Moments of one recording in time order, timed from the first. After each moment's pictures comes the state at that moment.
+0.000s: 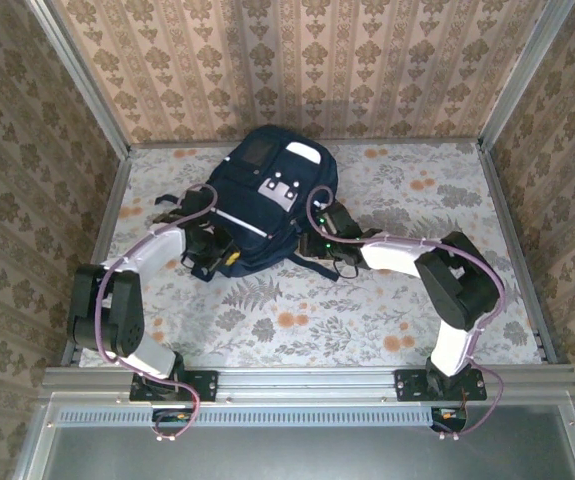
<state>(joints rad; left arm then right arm) -0.31 1.54 0.97 -0.65 0.36 -0.99 0.57 1.76 0.96 -0.05 -0.05 0.60</state>
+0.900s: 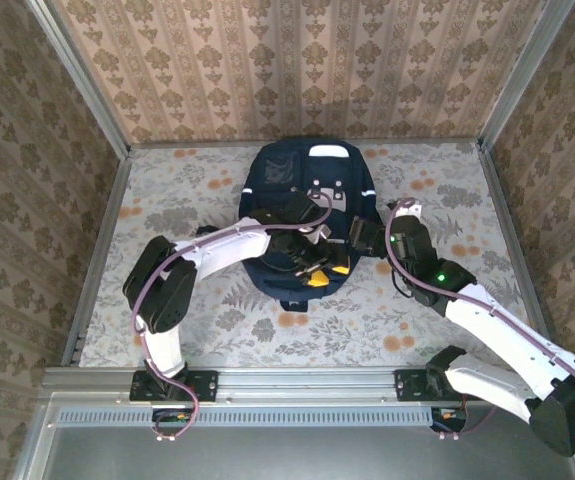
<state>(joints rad) -0.85 1.82 1.33 -0.55 0.71 -0.95 0.53 0.97 0.74 -0.31 0.37 0.52</state>
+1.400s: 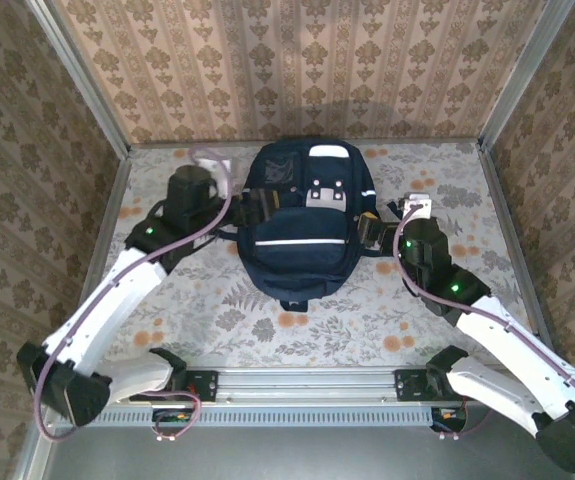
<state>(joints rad) -0.56 1.12 1.12 -0.45 0.12 -0.43 0.52 0.87 0.71 -0.19 0.43 0.31</state>
